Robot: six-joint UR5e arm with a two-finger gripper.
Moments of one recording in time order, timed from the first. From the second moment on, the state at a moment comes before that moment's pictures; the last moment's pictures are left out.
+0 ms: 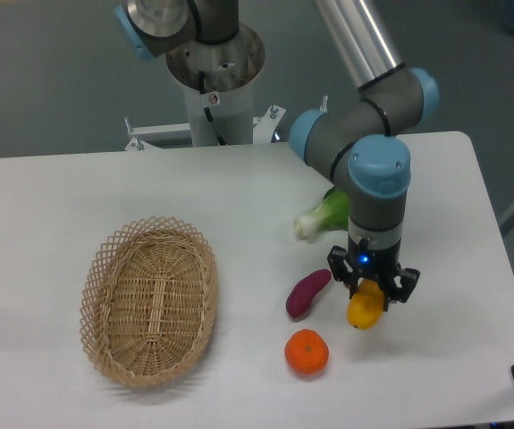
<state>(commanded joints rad) 2.59 -1.95 -1.61 -0.86 1.50 1.11</state>
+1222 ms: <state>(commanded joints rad) 2.56 -1.81 -1.45 -1.36 1.50 1.11</state>
